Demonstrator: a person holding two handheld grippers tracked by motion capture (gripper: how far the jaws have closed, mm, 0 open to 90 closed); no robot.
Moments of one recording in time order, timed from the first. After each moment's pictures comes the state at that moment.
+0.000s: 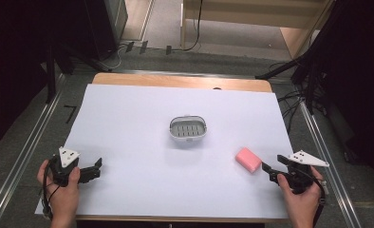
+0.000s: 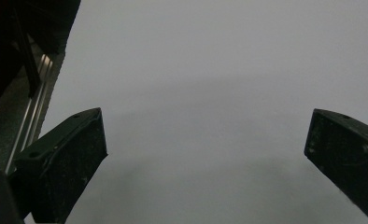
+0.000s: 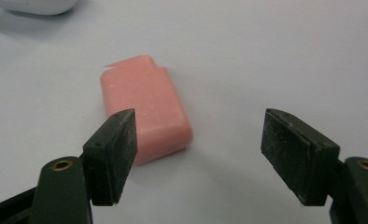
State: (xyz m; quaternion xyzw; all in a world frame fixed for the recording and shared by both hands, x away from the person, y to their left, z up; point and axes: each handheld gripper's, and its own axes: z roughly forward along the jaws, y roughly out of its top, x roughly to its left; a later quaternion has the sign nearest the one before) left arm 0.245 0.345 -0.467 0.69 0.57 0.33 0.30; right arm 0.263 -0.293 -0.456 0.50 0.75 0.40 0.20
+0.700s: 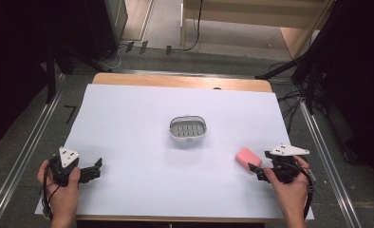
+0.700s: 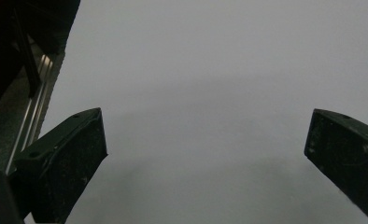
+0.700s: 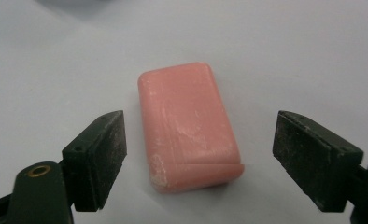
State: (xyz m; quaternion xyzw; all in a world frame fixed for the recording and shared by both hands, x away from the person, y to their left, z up) left arm 0.245 0.345 -0.467 0.69 0.57 0.33 0.30; right arm 0.287 -0.262 -0.453 0.44 0.80 0.37 0.15
